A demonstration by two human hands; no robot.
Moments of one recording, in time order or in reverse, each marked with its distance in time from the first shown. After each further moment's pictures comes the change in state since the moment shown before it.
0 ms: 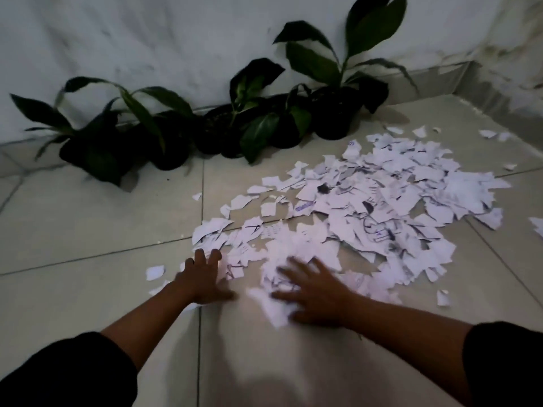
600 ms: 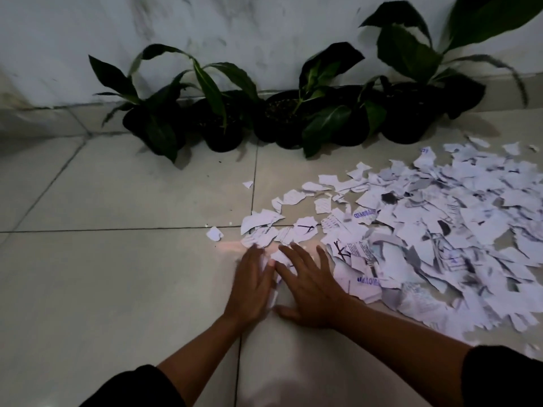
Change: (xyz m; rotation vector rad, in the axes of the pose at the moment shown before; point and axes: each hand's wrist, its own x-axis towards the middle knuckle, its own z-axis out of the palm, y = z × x) left_hand 0.009 -0.001 0.060 -0.887 0.563 0.171; right_hand 0.096 -0.055 -0.014 0.161 0.171 0.061
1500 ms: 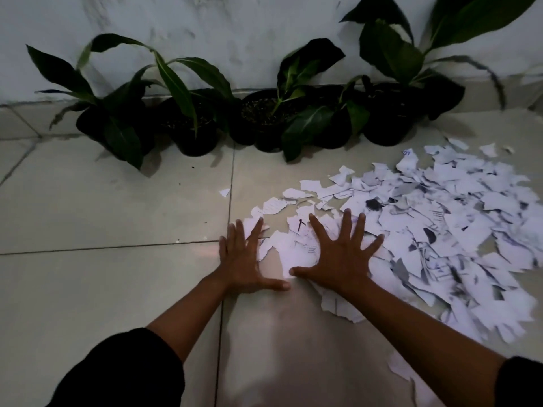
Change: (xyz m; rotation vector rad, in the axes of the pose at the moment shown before) left_hand 0.091 0.011 0.003 0.449 -0.414 0.035; right_hand 0.026 0.076 -0.027 0.025 -0.017 0.724
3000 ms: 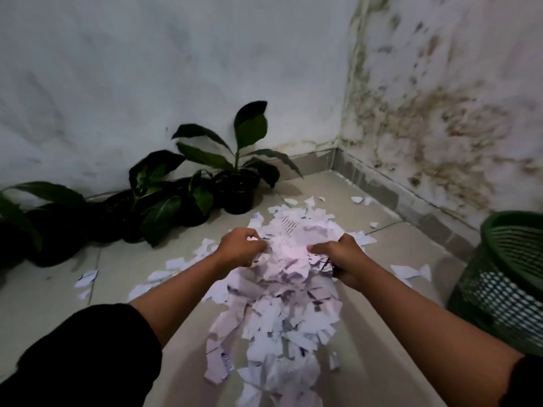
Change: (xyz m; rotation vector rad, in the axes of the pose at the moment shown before) left_hand 0.001 0.335 -0.049 -0.468 -0.022 0.203; right_hand -0.061 0.265 -0.156 1.581 0.119 0.411
